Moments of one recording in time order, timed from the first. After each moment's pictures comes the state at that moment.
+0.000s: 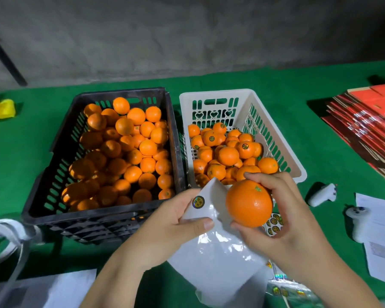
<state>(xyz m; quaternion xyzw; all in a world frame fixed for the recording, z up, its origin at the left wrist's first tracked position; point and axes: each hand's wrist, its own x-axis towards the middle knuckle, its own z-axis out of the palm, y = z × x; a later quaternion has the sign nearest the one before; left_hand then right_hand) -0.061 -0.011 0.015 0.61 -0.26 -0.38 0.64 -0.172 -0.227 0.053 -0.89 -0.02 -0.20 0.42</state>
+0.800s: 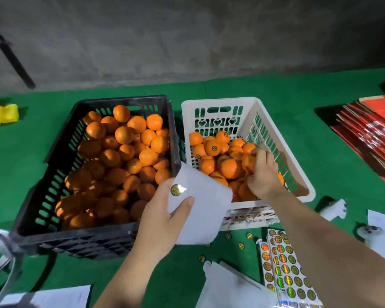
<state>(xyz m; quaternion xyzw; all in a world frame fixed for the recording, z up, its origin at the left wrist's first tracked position) -0.014 -0.040 -0.035 0.78 -0.17 -0.06 0.60 0.012 -0.360 -0.079 -0.93 0.21 -0.03 0.28</state>
